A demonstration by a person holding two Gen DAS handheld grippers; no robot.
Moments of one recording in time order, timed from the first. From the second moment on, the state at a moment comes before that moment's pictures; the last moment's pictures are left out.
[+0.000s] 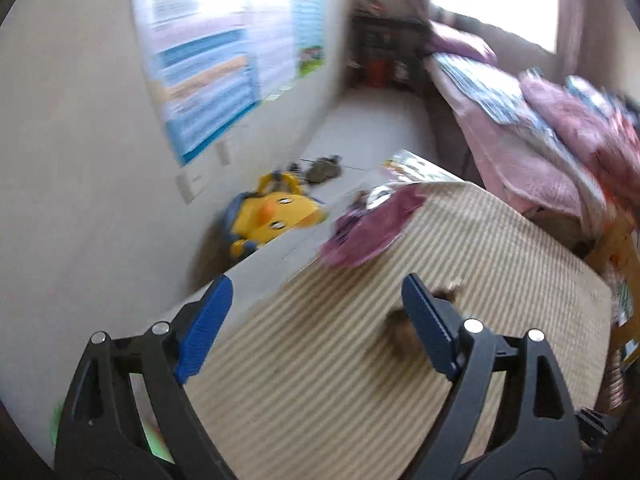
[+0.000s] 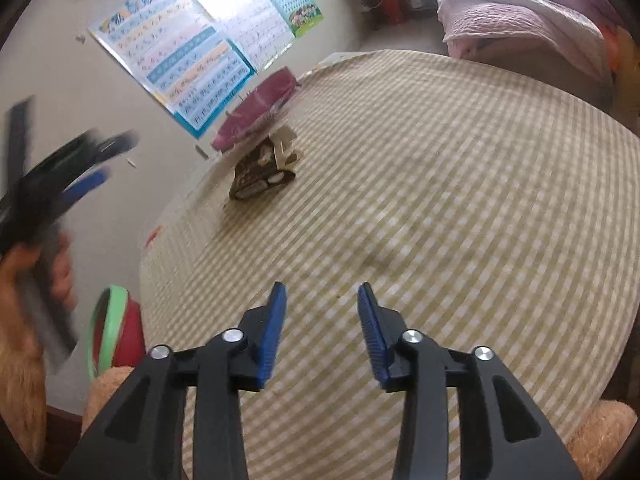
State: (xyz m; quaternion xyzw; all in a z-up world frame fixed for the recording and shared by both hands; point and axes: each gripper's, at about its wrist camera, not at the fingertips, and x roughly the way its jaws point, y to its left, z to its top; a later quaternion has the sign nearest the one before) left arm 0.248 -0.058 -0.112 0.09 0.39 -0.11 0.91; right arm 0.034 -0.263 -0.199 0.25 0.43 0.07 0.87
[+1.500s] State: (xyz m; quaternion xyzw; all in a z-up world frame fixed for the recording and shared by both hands) left arm 0.102 0.000 -0.164 -0.02 0.53 -0.10 0.84; right arm 0.044 -0.276 -0.210 0.26 0.44 0.06 0.86
